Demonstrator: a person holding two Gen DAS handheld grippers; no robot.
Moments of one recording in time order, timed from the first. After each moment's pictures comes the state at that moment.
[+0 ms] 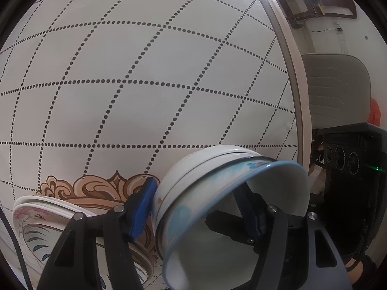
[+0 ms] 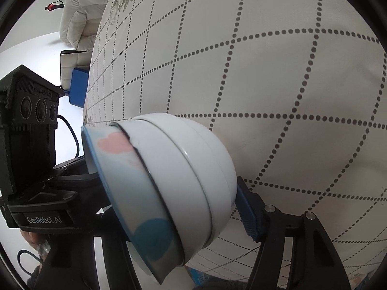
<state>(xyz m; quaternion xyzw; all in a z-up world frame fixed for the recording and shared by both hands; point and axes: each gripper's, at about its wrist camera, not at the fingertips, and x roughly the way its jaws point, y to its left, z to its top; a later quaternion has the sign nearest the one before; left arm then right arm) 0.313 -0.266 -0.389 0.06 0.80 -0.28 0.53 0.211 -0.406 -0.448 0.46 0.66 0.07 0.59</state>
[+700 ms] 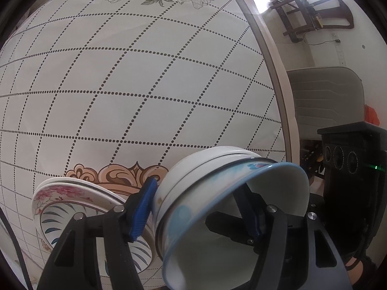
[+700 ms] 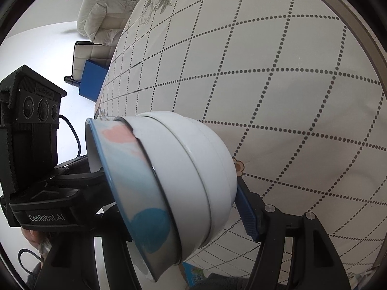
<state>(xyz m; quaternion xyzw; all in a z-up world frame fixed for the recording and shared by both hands) 0.322 -0.245 -0.338 0.05 0.77 -0.27 0.57 0.239 -0.389 -0.398 0.44 0.65 0.10 0.61</state>
